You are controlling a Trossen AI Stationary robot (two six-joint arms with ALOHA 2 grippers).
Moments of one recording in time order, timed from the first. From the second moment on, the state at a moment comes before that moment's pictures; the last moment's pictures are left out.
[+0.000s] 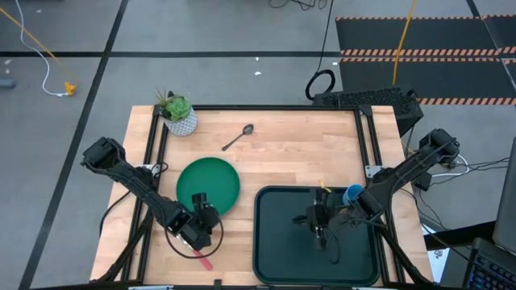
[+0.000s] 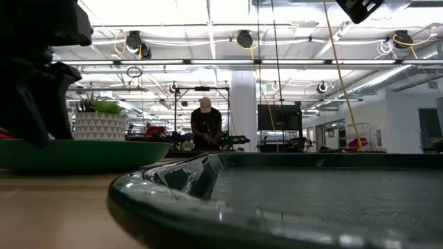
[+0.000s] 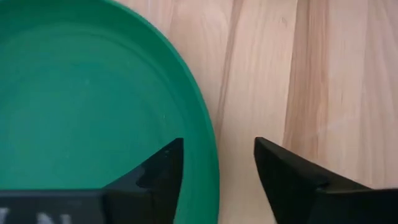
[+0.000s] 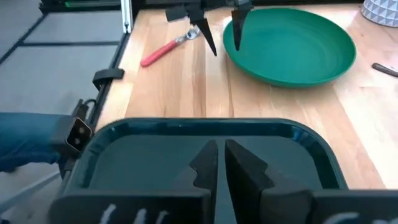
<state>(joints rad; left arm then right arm) -0.69 1.58 0.84 -0.54 -0.42 -0.74 0.64 1.32 0.88 -0.22 0.47 0.44</state>
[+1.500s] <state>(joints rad) -0.65 1.58 1.34 -0.71 -0.42 0.02 0.81 1.15 0.88 -0.24 0.75 0.50</state>
